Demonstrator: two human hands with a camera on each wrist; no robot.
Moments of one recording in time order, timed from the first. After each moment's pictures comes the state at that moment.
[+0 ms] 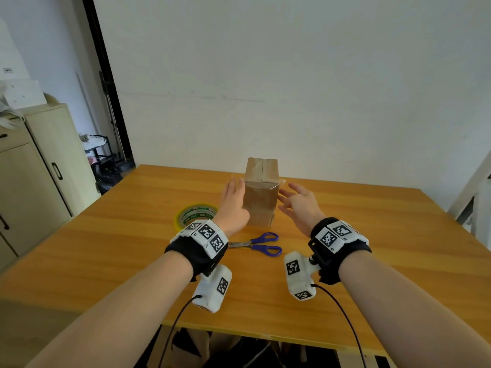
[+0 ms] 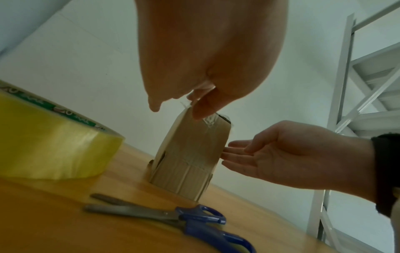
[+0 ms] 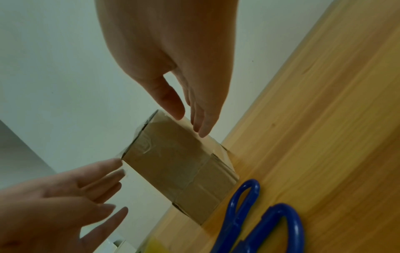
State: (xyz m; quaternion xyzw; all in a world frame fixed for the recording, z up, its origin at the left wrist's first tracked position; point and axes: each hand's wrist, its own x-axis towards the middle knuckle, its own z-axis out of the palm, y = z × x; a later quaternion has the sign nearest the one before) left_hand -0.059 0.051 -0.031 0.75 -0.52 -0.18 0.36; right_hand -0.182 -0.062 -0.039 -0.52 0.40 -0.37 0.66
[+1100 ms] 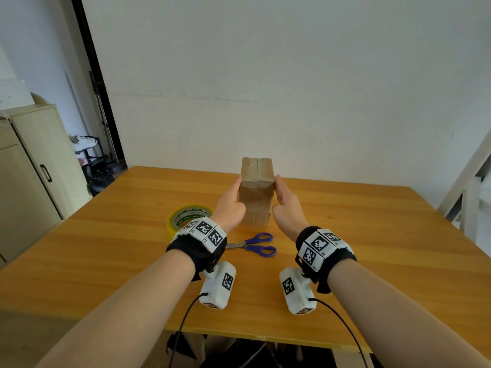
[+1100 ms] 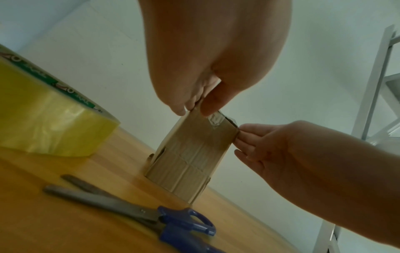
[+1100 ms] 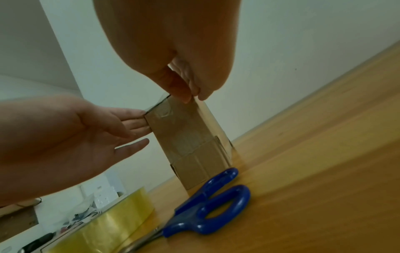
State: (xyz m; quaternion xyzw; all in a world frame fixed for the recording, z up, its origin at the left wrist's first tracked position) left_hand -0.059 0.036 -0.034 0.68 -0.49 -0.25 0.47; right_hand -0.186 -0.026 -0.034 -0.74 0.37 -0.33 0.45
